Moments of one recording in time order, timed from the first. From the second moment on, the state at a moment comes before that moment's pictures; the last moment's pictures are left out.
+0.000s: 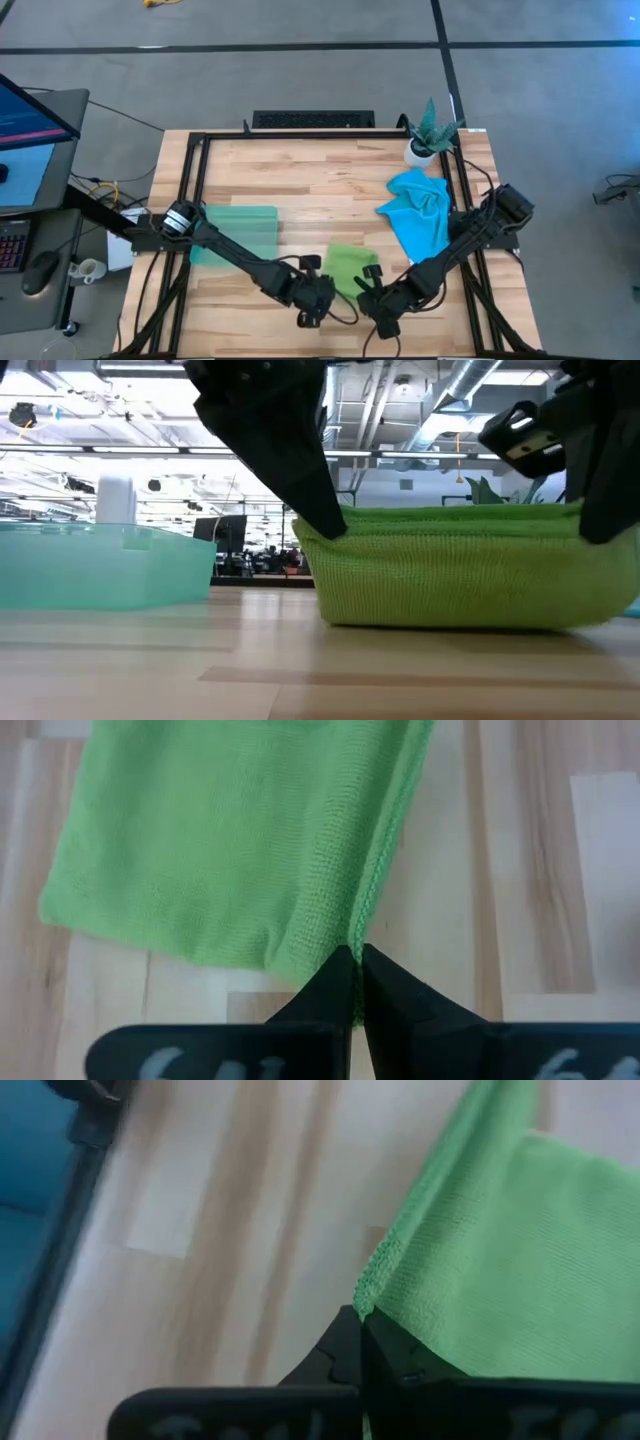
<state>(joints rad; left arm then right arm) -0.49 2.06 1.54 -0.59 -0.28 -0.42 0.70 1.78 1.10 -0.41 0.21 0.37</state>
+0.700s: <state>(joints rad) -0.44 2.06 1.54 -0.60 -0.25 -0.51 0.64 1.76 1.10 -0.55 0.31 0.67</state>
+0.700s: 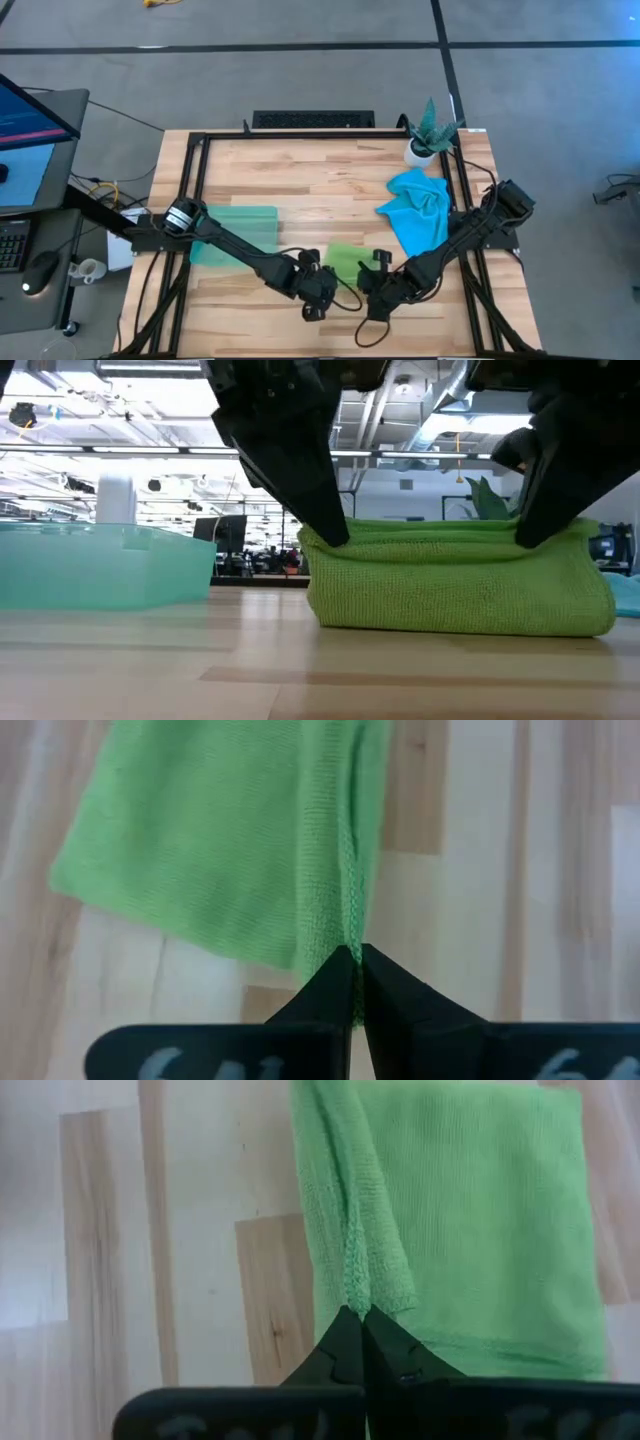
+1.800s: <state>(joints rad) -0.39 2.06 1.54 -0.63 -0.24 -0.42 0.59 1.76 0.99 -0.54 0.28 0.84</state>
